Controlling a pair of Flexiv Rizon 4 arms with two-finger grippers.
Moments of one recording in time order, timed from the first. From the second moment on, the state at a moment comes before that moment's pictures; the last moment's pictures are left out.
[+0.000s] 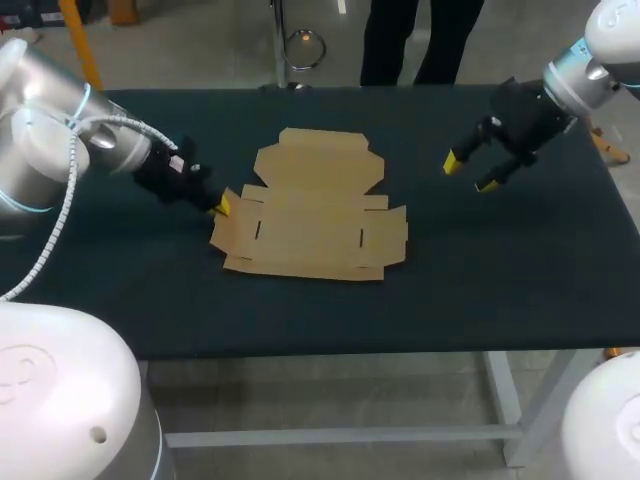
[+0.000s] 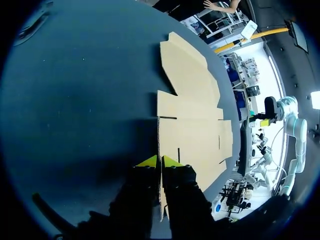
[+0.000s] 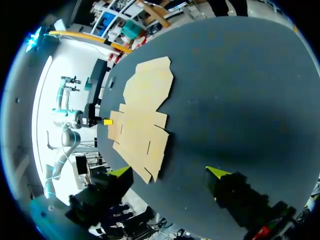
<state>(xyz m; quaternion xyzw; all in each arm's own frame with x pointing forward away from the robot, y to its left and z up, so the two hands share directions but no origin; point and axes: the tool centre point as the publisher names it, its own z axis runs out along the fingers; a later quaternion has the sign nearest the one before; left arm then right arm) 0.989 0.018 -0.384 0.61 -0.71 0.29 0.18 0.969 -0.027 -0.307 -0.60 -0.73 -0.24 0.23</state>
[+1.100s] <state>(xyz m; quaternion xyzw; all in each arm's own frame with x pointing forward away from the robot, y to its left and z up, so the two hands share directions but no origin) 1.022 0.021 -0.389 0.53 -0.78 0.23 0.24 0.968 -0.020 -0.304 -0.60 -0.73 -0.23 0.23</state>
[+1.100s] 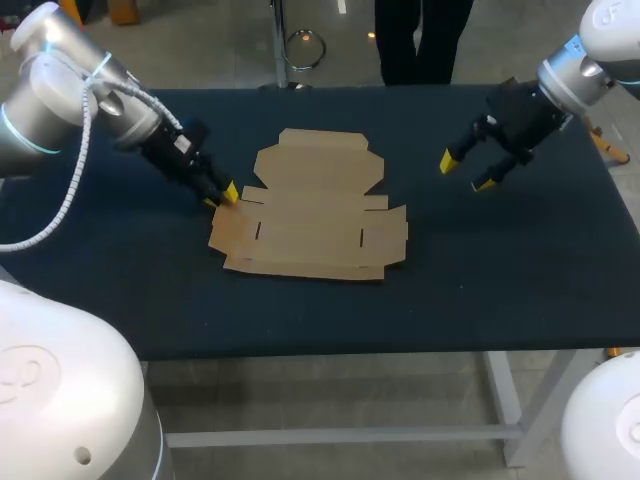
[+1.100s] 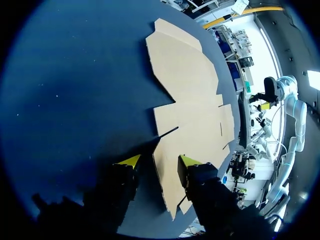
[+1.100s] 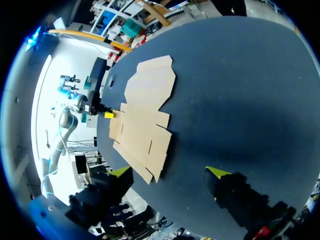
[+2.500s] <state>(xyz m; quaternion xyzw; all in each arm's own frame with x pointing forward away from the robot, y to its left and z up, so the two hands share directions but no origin) 0.966 0.005 -0.384 0.60 -0.72 0.25 0.26 0.960 -0.025 -0.307 -0.59 -0.73 -0.24 0.24</state>
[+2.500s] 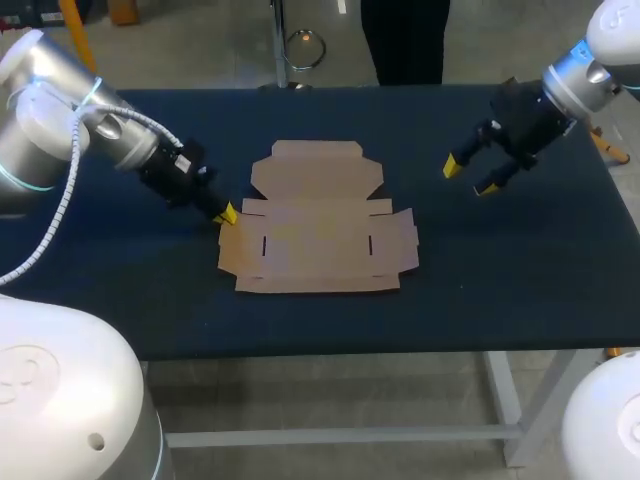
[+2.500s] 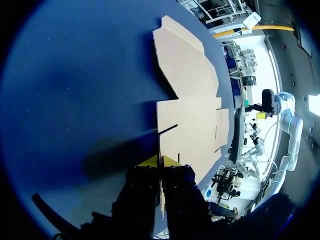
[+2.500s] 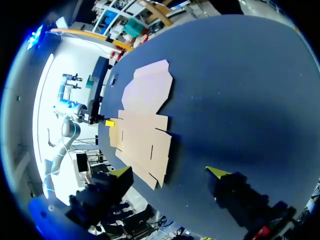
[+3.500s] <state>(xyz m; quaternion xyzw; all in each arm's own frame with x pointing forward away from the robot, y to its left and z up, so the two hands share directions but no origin) 0.976 0.016 -0.381 0.57 -0.74 0.25 0.24 0.962 -0.021 -0.307 -0.59 -0.73 -0.24 0.24</state>
